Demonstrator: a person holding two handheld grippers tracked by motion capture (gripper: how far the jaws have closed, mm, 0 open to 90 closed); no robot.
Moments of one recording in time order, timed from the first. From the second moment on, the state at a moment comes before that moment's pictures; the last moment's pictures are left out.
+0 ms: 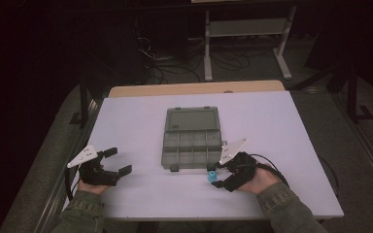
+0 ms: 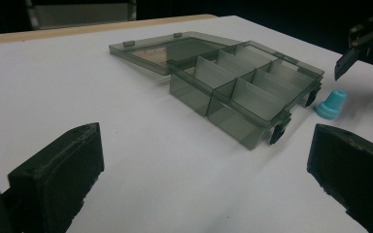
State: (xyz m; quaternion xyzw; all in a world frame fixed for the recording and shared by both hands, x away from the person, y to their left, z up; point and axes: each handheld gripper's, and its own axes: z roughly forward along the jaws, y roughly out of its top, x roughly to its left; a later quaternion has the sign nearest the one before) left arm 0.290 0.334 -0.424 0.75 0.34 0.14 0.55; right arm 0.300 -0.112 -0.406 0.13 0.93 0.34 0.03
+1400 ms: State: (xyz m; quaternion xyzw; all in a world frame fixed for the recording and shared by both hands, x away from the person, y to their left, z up) left arm 0.290 0.334 -0.424 0.75 0.33 0.14 0.55; right arm 0.309 -0.102 -0.418 0.12 0.94 0.33 0.04
